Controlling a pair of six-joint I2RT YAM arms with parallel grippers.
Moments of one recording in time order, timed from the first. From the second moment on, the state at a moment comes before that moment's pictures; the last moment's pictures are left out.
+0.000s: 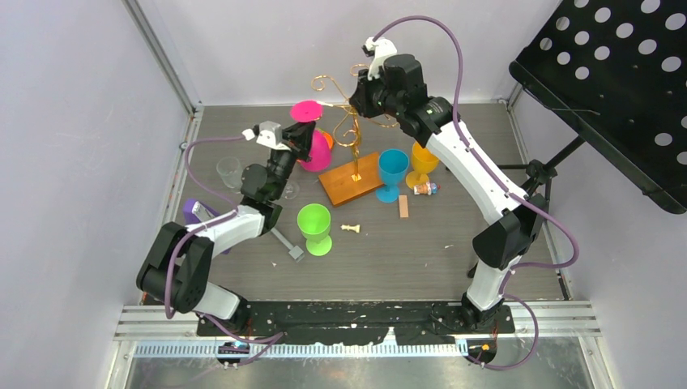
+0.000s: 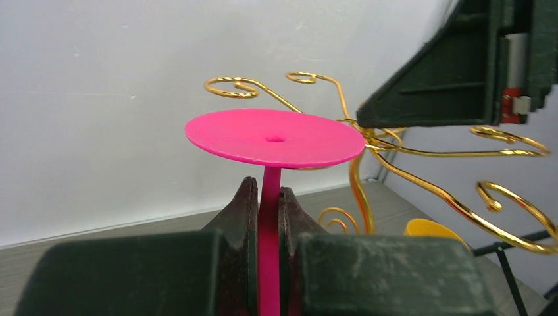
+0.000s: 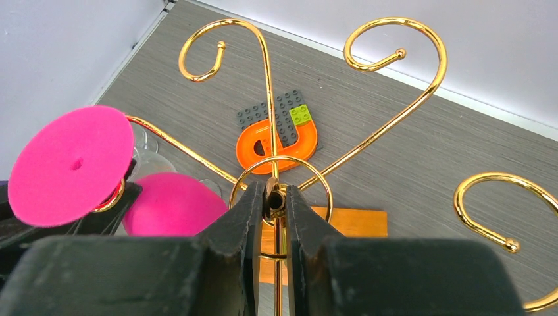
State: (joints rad) left arm -0.46 1.46 0.70 1.19 -0.02 -0.21; right arm 0.55 1.79 1.95 -0.49 -0.02 0.16
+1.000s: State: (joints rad) left arm -0.46 1.37 0.75 0.97 0.17 -0.18; right arm 0.55 1.78 1.95 -0.52 -0.03 0.16
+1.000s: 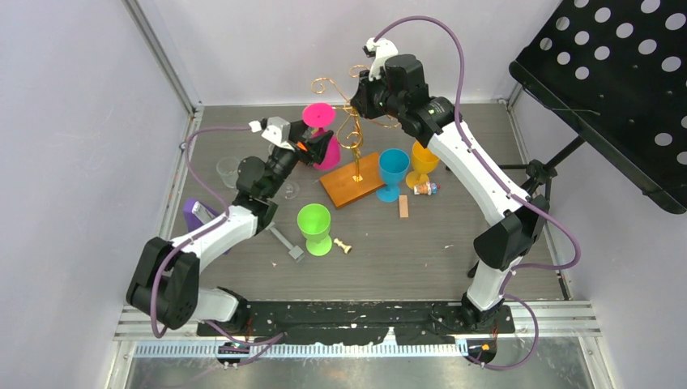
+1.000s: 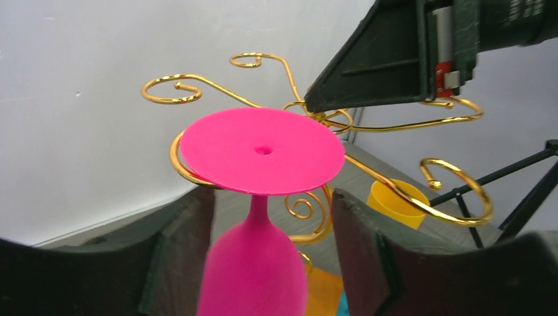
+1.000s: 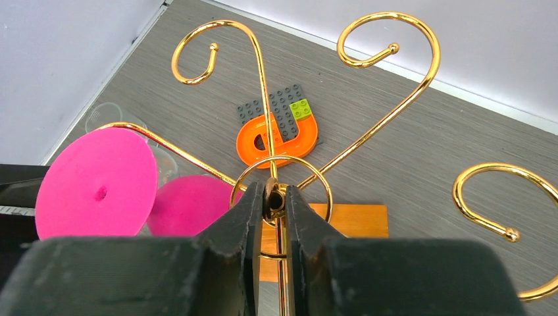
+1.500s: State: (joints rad) left arm -0.46 1.07 0.62 0.77 0.16 -0.13; right arm 0.55 1.78 1.95 -0.52 -0.03 0.16
